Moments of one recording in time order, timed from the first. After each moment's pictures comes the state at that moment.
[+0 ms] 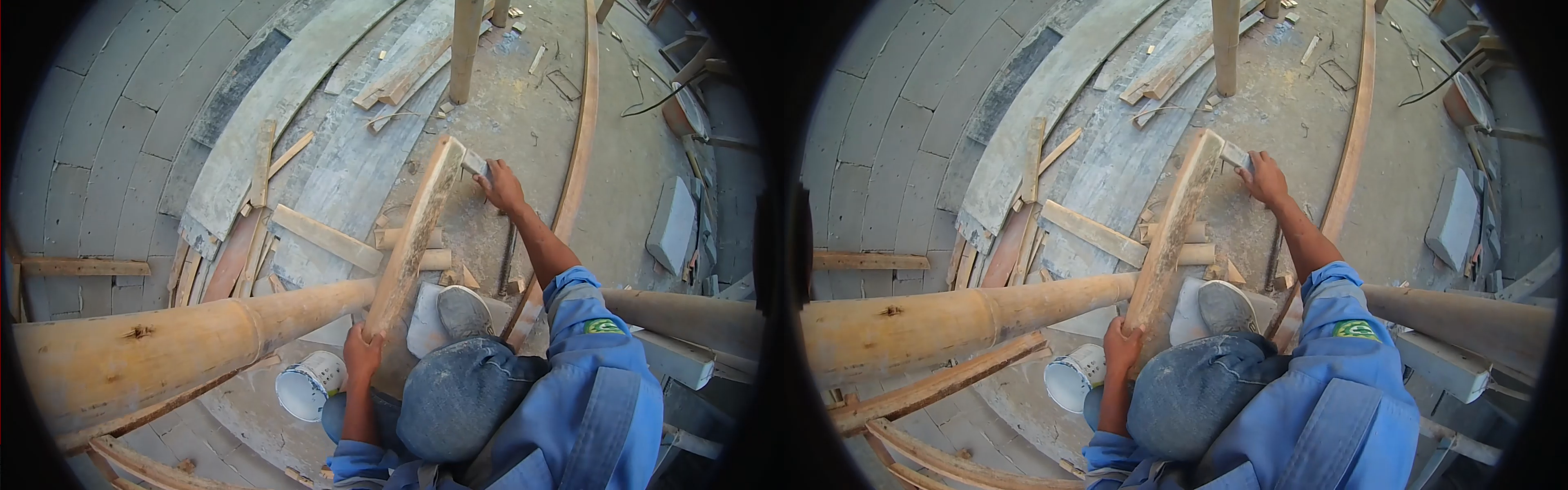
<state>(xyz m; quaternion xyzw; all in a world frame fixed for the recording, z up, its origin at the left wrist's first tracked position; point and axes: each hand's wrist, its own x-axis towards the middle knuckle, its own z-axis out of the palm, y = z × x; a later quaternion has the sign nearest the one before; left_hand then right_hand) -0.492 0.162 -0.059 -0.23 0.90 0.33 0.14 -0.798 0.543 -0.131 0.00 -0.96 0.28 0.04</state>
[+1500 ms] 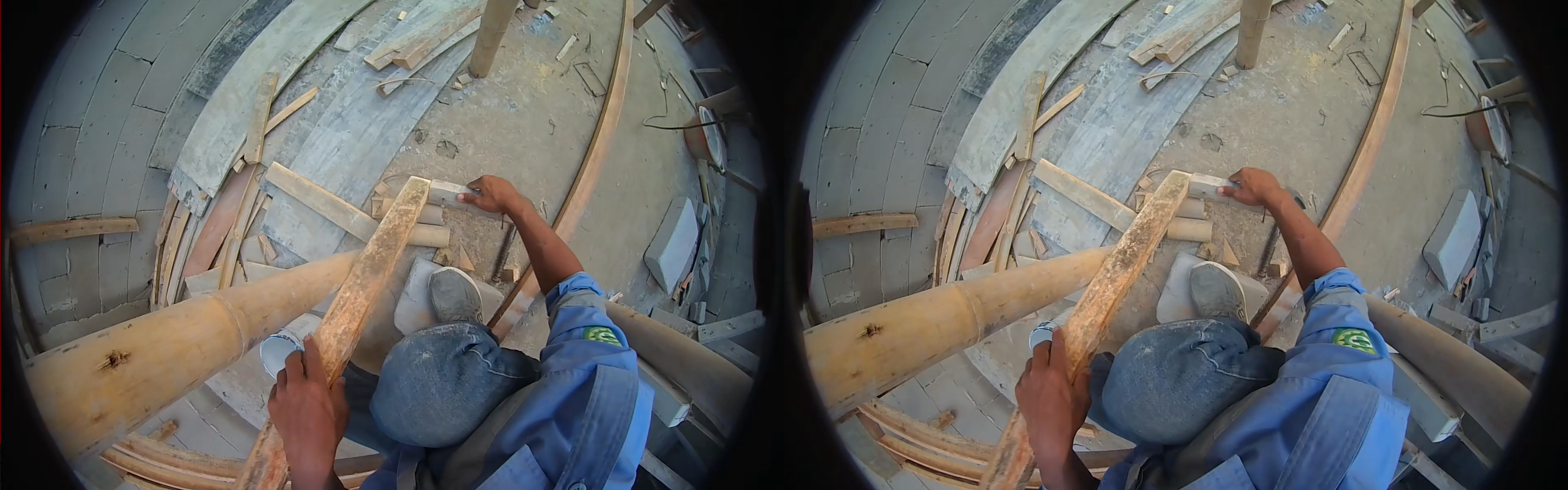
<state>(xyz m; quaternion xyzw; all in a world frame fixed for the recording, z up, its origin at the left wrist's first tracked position) -0.528 0.214 0.230 -0.12 0.96 -0.03 0.26 -0.788 0.515 -0.128 0.16 -0.91 0.22 -0.31</state>
